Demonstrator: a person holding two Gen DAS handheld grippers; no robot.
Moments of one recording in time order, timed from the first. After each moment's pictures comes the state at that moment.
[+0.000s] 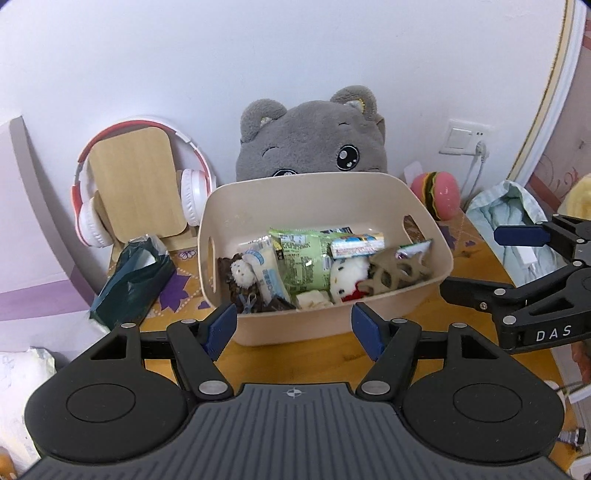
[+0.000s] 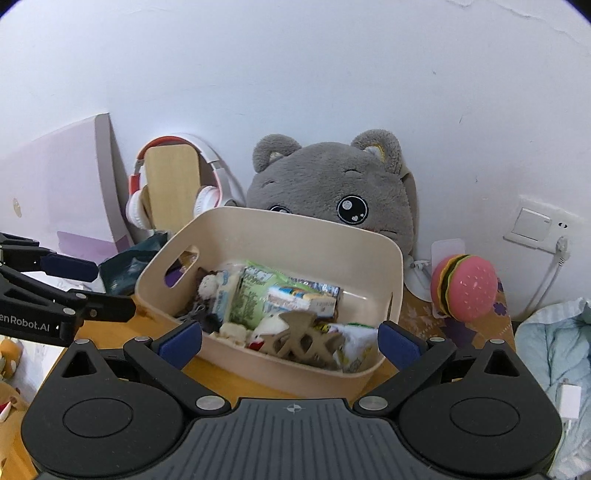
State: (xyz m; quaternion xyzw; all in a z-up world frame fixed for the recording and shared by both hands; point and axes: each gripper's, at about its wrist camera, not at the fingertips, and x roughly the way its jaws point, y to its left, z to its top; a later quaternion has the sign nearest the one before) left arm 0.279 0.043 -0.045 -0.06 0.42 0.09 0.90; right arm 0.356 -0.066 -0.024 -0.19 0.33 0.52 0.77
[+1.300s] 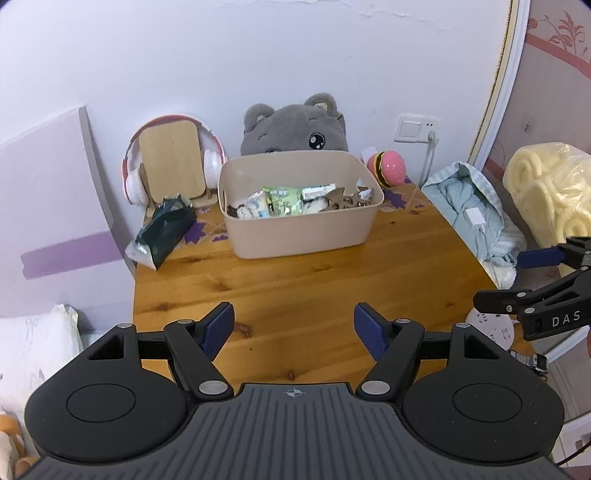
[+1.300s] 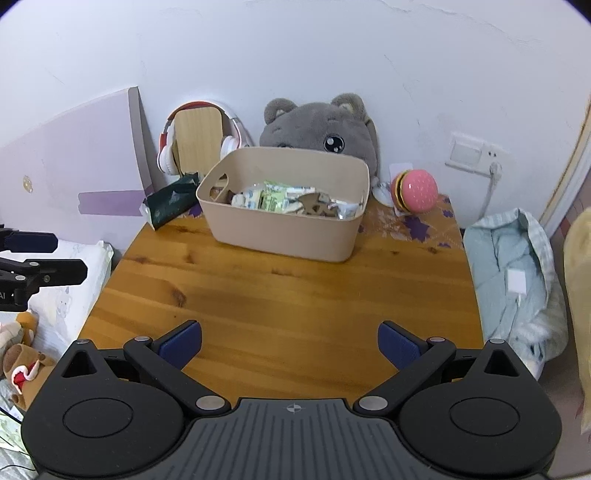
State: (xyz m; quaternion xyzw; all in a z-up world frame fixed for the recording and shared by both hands) left arm 0.075 -0.022 0.015 -0.07 0.40 0.09 0.91; right arm 0.221 -0.232 0.035 -0.20 0.39 0.46 0.77
